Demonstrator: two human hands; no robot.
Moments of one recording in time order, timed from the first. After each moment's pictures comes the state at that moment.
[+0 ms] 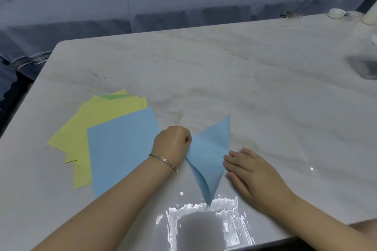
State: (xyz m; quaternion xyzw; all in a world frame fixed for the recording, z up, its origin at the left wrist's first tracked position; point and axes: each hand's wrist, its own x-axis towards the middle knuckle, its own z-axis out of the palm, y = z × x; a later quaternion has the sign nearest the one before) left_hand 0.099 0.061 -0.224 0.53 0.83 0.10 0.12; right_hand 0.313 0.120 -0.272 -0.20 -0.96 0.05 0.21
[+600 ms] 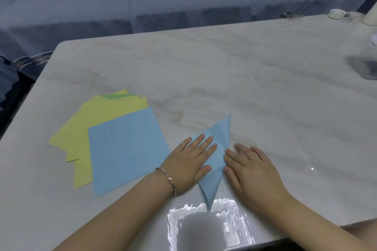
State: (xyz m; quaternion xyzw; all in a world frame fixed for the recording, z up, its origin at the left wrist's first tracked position) left_hand 0.117 0.038 -0.261 0.73 0.67 -0.05 0.12; right_hand 0.297 0.107 -0.250 -0.31 -0.95 0.00 0.10
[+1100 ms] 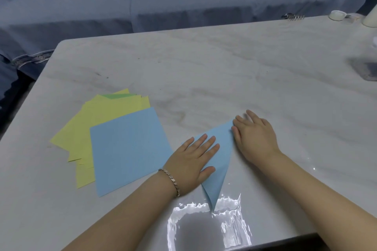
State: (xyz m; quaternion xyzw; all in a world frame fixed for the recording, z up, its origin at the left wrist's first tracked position) left_hand 0.115 0.037 -0.265 0.74 0.66 -0.01 0.09; right_hand 0.261 0.175 -0.241 -0.41 -0.91 0.01 0.01
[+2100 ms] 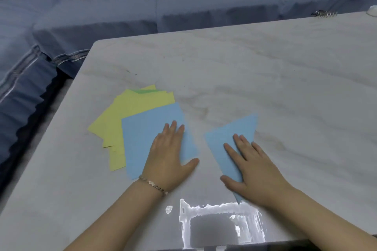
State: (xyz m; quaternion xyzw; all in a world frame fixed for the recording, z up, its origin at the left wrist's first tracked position) left_hand 0.077 -0.026 -0.233 0.52 0.84 0.11 0.12; right_hand 0.267 0.093 -0.256 -0.29 -0.95 0.10 -0.05
